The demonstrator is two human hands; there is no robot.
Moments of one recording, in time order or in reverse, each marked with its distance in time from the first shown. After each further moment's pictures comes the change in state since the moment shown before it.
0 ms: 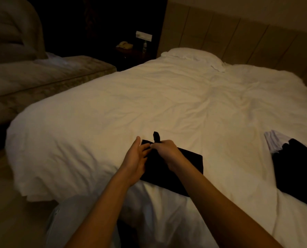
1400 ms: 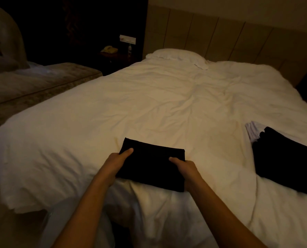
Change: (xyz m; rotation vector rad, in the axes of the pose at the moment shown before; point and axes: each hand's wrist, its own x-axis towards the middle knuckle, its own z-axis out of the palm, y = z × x) left_hand 0.012 -0.007 -0.022 0.523 0.280 0.028; right_hand -0.019 0.089 -0.081 0.415 0.232 0.133
